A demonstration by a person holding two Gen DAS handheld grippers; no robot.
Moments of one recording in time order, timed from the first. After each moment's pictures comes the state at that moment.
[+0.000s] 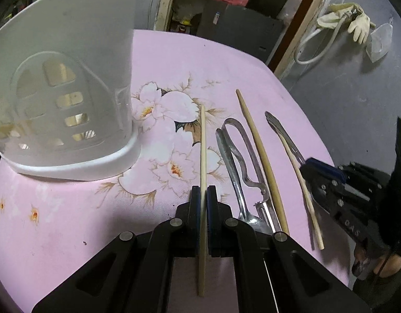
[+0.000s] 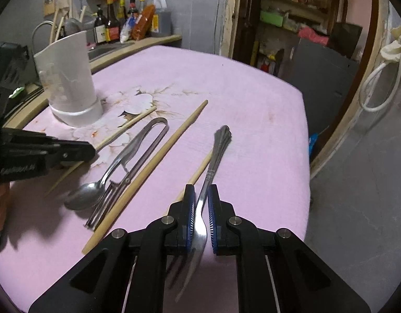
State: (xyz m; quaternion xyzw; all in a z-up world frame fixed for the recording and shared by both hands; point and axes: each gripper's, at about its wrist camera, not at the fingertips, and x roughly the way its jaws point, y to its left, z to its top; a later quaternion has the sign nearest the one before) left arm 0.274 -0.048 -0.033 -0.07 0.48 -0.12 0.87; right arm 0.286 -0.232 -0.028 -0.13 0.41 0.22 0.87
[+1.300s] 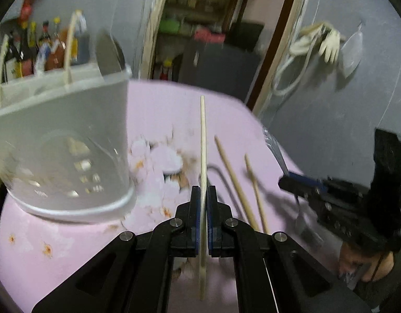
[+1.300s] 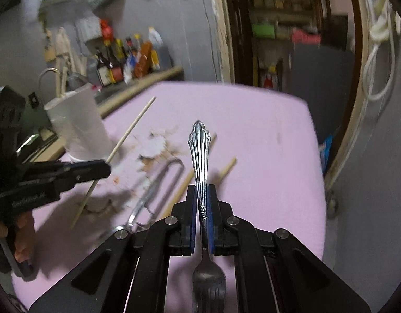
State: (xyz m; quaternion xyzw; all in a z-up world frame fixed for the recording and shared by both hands) left arm 0.224 -0.029 0.004 -0.07 0.33 -0.16 0.93; right arm 0.257 -0.242 -0.003 -0.03 0.31 0.26 0.92
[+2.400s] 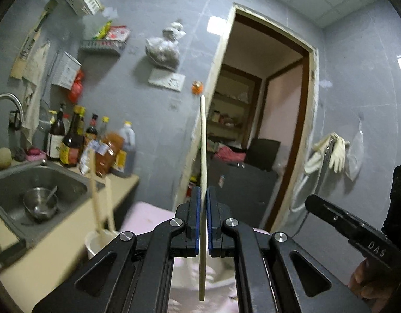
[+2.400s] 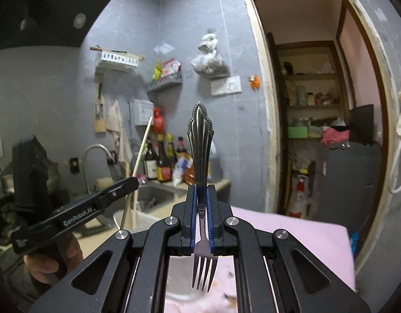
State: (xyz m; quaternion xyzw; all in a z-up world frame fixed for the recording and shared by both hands) left arm 0.217 0.107 0.107 -0.13 0.03 -0.08 0.99; right arm 0.241 -0.129 0.116 0.01 0.06 0.35 0.94
